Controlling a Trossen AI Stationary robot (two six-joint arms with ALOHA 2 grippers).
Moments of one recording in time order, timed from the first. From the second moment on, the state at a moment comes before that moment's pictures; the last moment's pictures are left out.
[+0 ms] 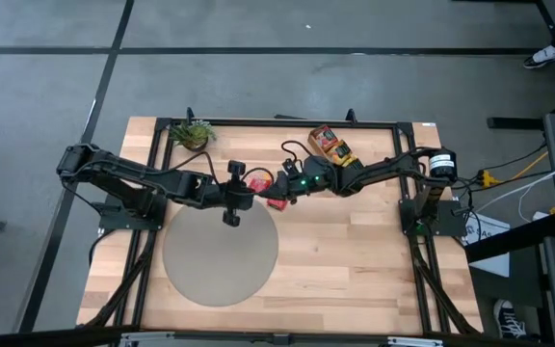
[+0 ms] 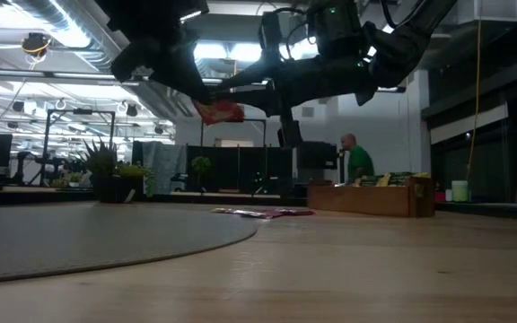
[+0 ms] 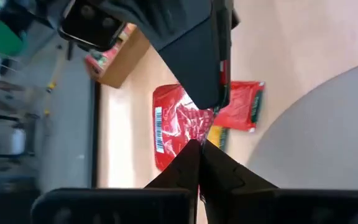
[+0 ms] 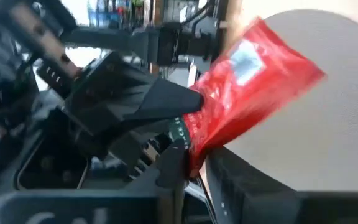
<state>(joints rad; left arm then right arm) -0.12 1.33 0.92 -0.42 -0.51 0.35 -0.12 1.84 0.94 0.72 -0.28 1.45</state>
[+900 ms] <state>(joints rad) 0.36 1.33 0.97 -0.55 0.86 -0.28 -0.13 1.83 0.94 0.77 -0.47 1.01</state>
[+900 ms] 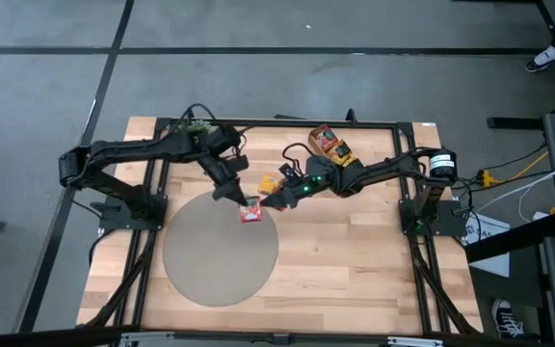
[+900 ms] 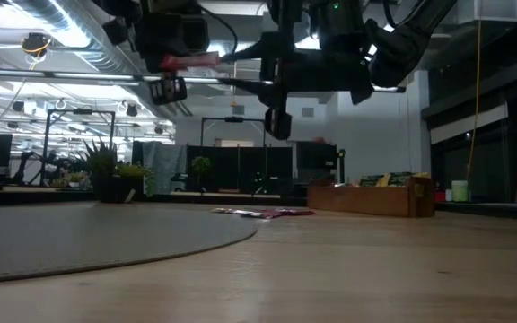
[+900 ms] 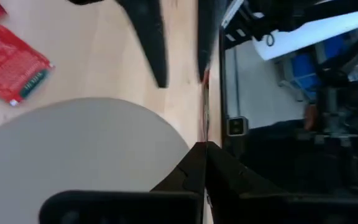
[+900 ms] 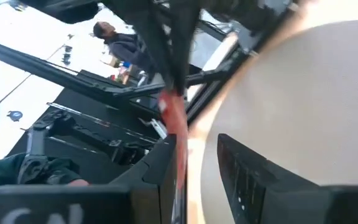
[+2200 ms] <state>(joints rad) 0.37 1.36 0.97 -0.39 0.95 -0.46 -0.13 1.83 0.94 0.90 -0.45 0.99</state>
